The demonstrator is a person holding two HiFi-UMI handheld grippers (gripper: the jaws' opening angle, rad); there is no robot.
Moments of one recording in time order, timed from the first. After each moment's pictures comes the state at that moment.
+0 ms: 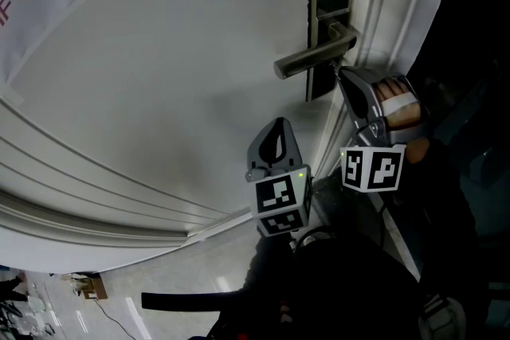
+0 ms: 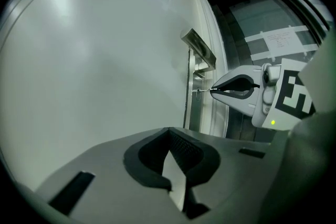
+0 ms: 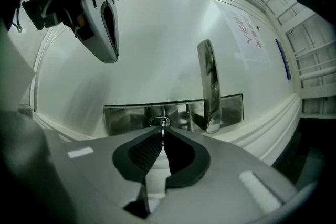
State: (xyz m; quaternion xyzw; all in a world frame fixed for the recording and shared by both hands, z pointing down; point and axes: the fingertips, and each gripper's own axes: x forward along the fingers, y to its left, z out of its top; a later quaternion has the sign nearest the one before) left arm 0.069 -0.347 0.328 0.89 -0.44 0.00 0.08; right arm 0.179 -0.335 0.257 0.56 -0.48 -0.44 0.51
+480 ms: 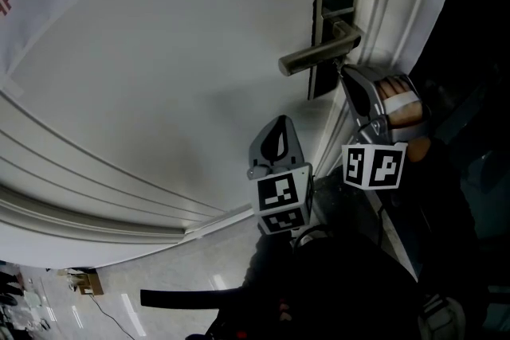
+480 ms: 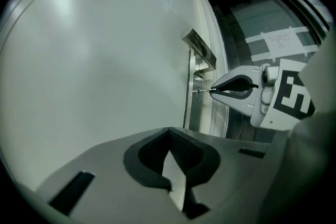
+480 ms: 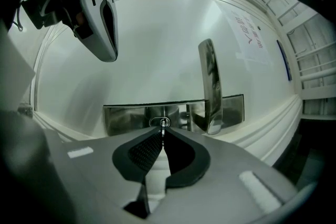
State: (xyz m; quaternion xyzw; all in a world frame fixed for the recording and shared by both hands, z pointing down) left arm 0.070 -0.347 0.329 0.89 -0.44 0.00 0.09; right arm 0.179 -0.337 0.256 0.55 -0.48 -0.45 0.52
